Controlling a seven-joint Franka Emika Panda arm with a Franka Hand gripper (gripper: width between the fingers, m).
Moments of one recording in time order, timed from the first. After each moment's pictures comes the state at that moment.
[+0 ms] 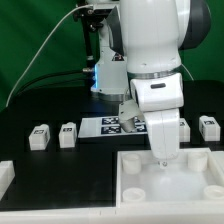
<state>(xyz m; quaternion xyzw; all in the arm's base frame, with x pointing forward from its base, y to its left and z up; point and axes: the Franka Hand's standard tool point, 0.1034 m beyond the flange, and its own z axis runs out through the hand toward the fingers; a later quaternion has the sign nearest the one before) 0.490 0.061 0.012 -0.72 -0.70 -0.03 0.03</state>
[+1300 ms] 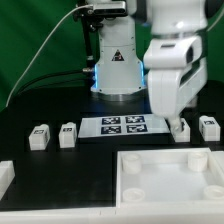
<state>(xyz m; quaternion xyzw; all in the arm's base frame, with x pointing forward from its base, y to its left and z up) 0.466 0.114 0.073 -0.87 -0.50 -0.03 0.02</state>
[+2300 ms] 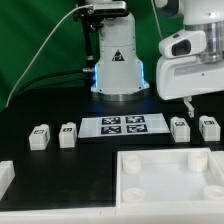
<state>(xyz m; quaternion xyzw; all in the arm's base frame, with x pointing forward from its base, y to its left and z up) 0.439 0.170 0.069 -1.00 0.01 0.01 0.06</state>
